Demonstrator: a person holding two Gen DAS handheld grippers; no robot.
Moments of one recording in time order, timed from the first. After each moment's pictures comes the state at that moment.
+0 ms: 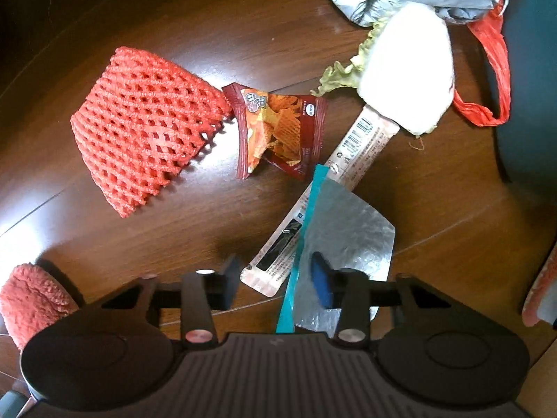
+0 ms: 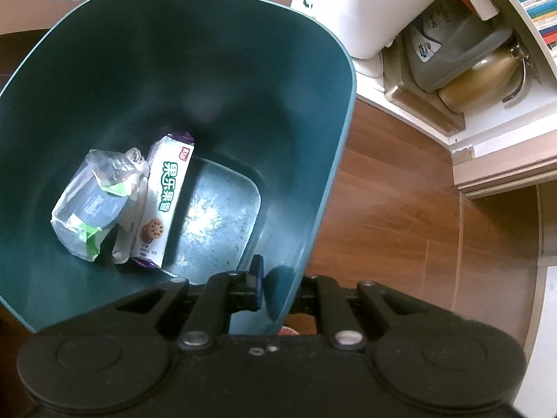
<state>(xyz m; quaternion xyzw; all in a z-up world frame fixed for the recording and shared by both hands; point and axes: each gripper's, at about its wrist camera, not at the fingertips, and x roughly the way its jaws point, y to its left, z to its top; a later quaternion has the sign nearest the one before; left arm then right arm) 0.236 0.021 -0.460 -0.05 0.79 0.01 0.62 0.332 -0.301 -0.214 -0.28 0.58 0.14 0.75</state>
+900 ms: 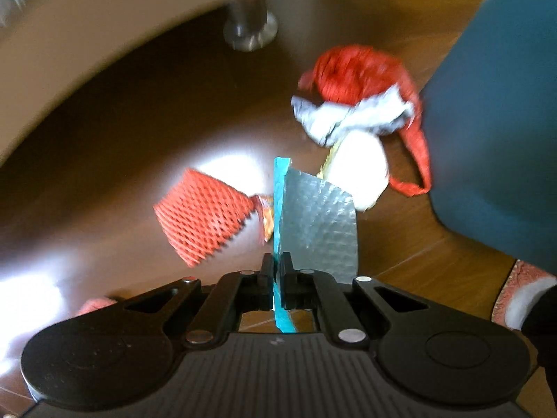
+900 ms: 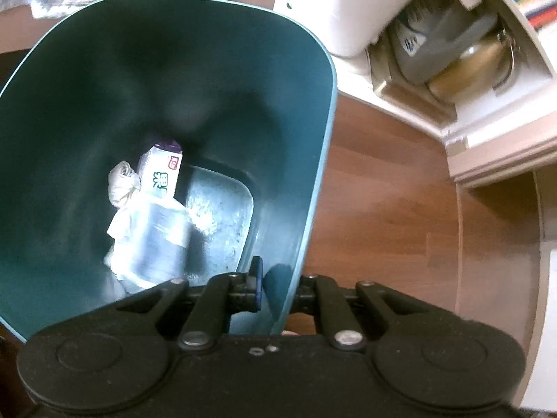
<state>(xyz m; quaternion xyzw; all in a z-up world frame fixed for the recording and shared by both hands) 0.275 0.023 -0.310 -0.01 0.71 0.01 0.71 0.331 -0.303 -0.209 -0.27 0.56 0.14 0.77</state>
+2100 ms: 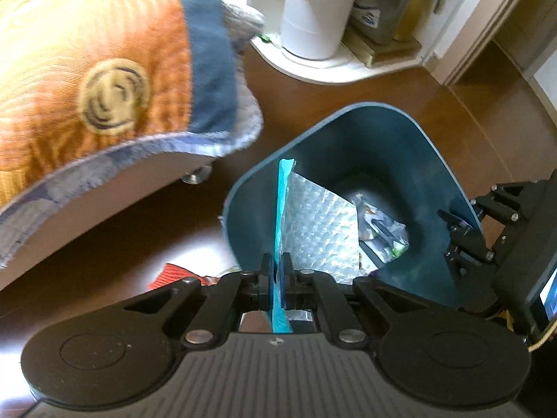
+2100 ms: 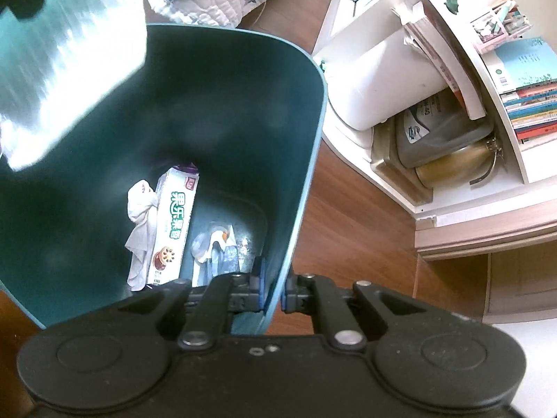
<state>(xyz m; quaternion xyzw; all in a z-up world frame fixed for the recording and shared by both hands) 0.254 -0.048 -0.116 -0.02 0.59 -0.07 0.80 0.282 -0.234 -0.187 -0.40 0.47 0.15 0.77</state>
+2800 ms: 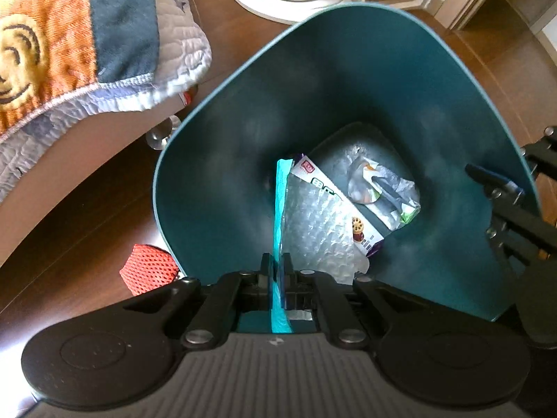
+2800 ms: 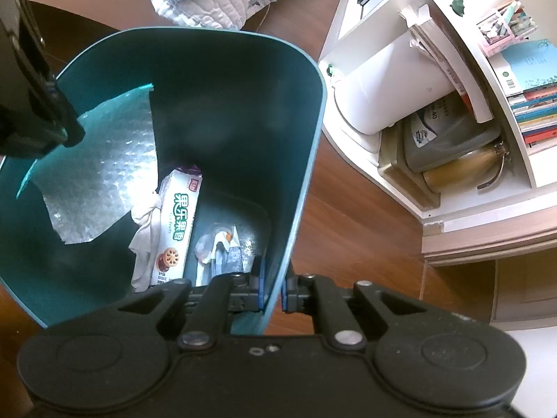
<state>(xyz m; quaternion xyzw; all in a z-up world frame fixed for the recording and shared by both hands) 0.269 -0.100 -0.200 0.02 0.65 -0.08 0.76 0.281 -0.236 -0.185 -0.39 0.47 0.17 0.77</state>
